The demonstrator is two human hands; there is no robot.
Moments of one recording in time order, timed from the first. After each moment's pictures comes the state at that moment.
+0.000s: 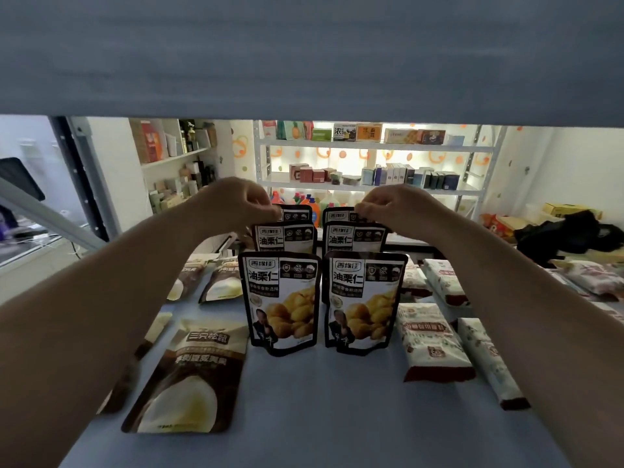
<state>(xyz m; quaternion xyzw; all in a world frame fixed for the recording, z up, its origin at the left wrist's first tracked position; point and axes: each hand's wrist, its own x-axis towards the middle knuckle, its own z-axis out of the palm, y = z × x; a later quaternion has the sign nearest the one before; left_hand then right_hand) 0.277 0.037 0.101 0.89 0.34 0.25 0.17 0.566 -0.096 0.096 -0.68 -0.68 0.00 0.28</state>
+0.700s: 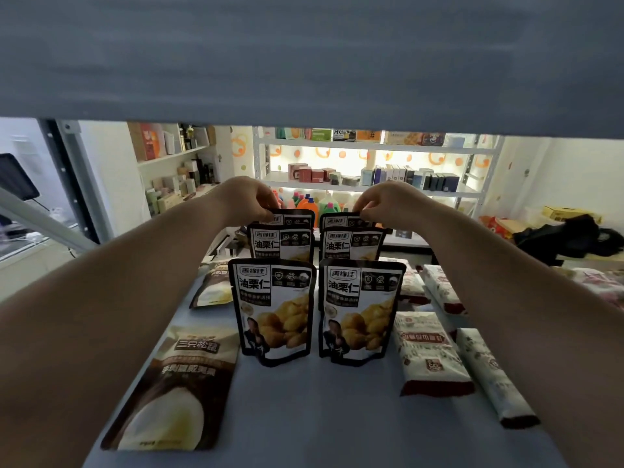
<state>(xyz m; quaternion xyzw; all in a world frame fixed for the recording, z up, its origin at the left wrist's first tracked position) 0.314 0.076 0.098 0.90 0.37 0.21 0.11 0.579 -0.058 0.108 -0.71 -0.67 -0.01 0.20</state>
